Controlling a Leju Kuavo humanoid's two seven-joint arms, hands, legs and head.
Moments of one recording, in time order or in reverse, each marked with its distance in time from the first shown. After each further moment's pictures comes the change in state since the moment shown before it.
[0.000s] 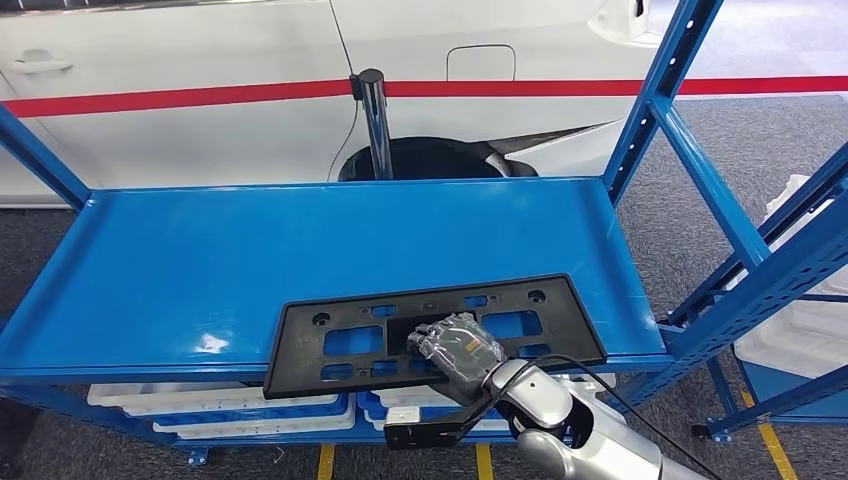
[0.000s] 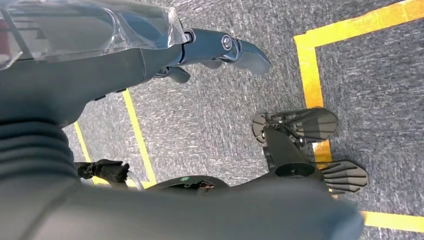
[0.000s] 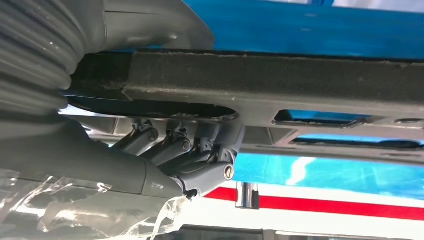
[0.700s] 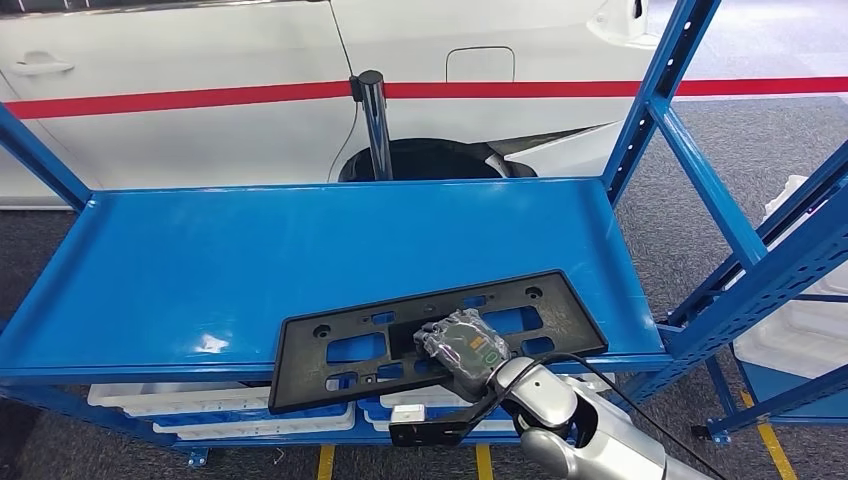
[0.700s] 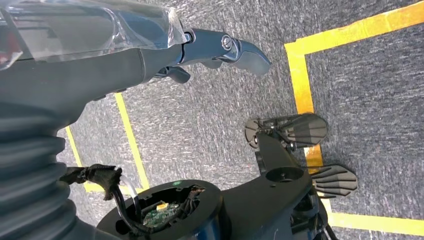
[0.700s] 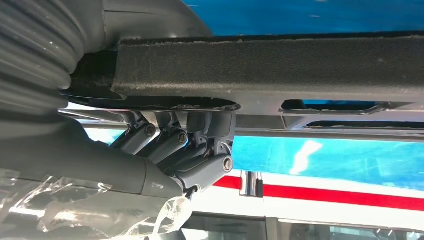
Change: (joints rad) left arm -0.010 0.000 0.000 0.001 -0.012 0.018 -0.015; right arm 0.000 -0.012 -0.009 0.000 0.046 -0.016 0.002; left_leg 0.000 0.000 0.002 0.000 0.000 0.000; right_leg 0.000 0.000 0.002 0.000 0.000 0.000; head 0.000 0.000
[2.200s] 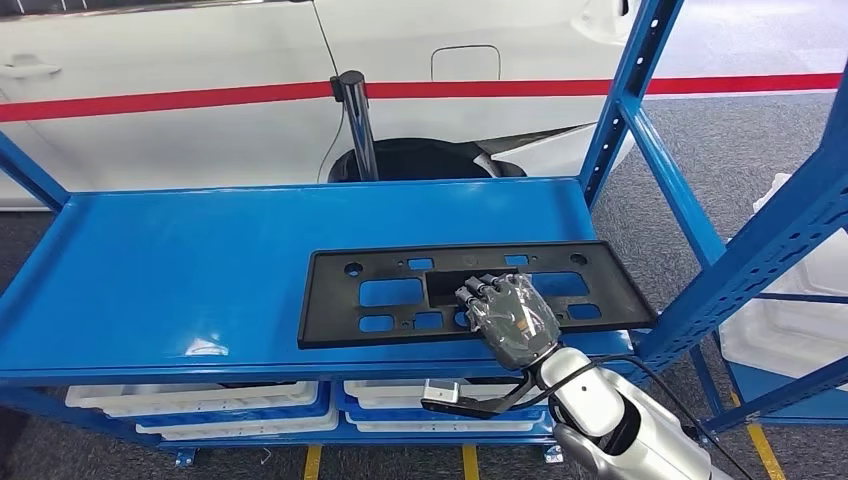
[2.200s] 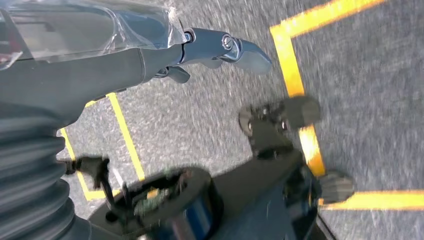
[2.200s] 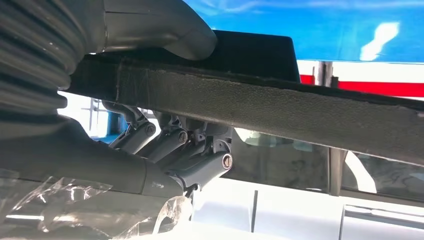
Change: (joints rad) left arm -0.014 0.011 -0.003 0.006 -0.064 -0.036 0.008; right arm 0.031 -0.082 -0.144 -0.147 0.367 -0.188 0.022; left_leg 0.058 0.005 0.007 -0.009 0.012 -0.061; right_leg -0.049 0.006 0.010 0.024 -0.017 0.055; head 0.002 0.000
